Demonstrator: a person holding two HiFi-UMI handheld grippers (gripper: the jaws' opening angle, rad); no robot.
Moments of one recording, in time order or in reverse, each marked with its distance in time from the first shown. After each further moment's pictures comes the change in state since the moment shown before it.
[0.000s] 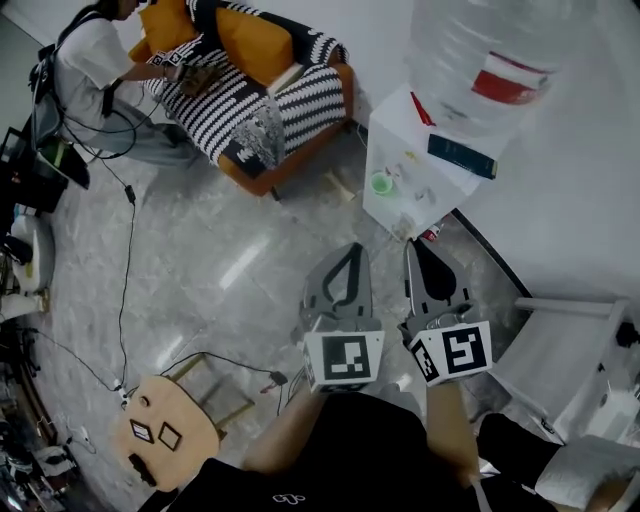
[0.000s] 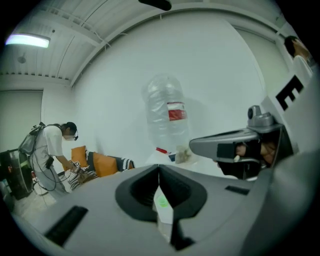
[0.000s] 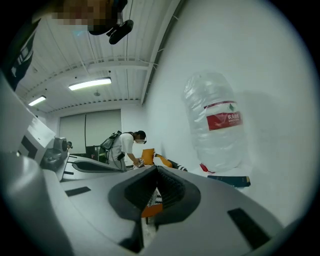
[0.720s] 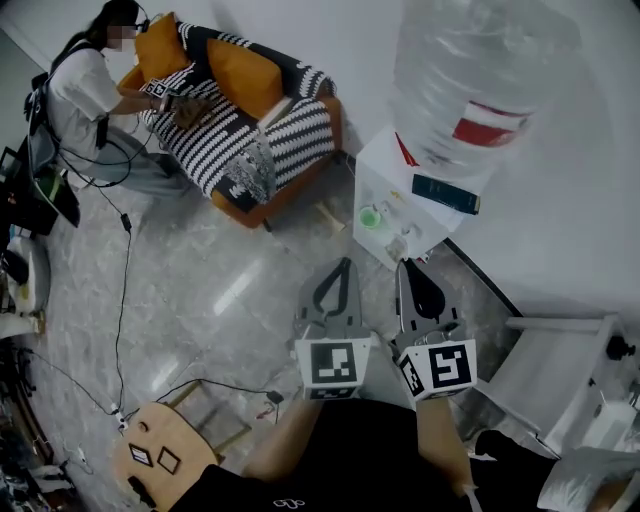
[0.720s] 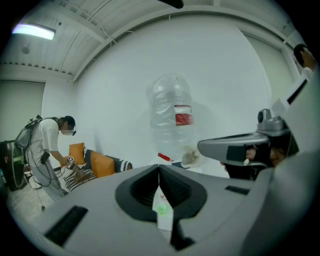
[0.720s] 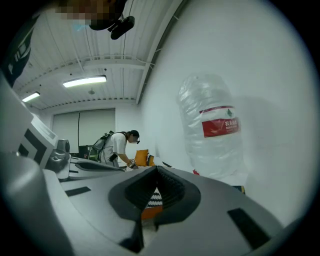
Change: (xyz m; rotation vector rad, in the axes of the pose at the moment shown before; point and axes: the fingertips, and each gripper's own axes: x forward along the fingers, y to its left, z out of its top) left arm 0.040 0.014 0.026 -0.047 -0.016 -0.028; right arm 0.021 -0.028 0.025 -0.006 0.005 -0.070
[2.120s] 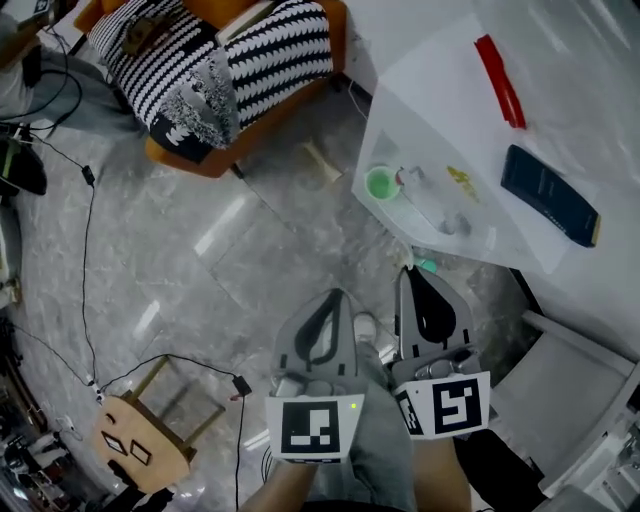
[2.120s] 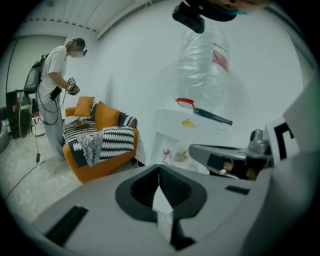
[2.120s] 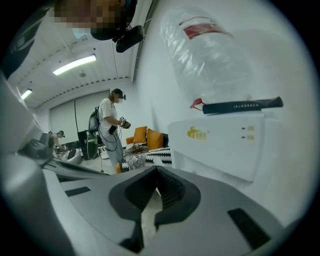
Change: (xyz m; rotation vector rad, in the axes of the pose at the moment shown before) left arm 0.130 -0.002 -0.218 -0.370 0.262 0.047; right arm 0.126 -0.057 -0.238 0.049 0.222 0.027
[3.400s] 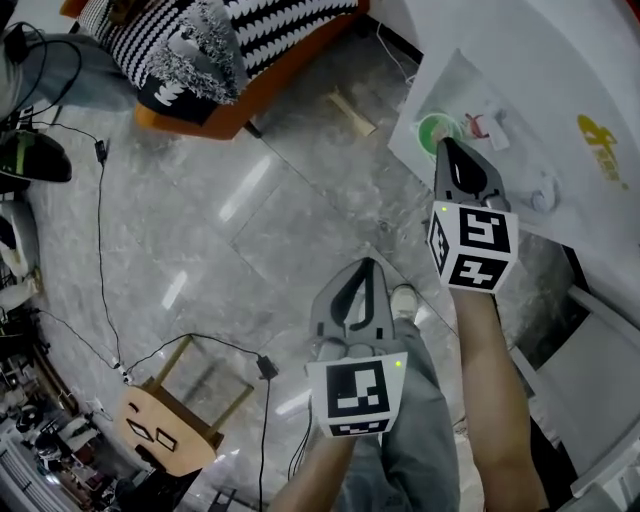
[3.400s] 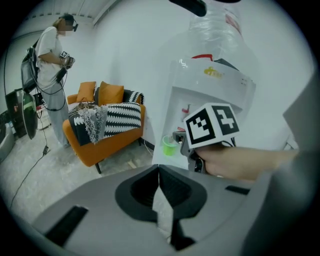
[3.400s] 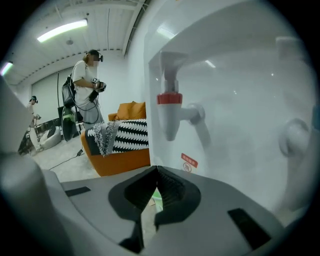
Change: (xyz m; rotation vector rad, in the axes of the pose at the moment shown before) left arm 0.079 0.053 -0.120 0.069 0.185 0.037; right arm 0.180 -0.083 -0.147 -0.060 0.203 -0.184
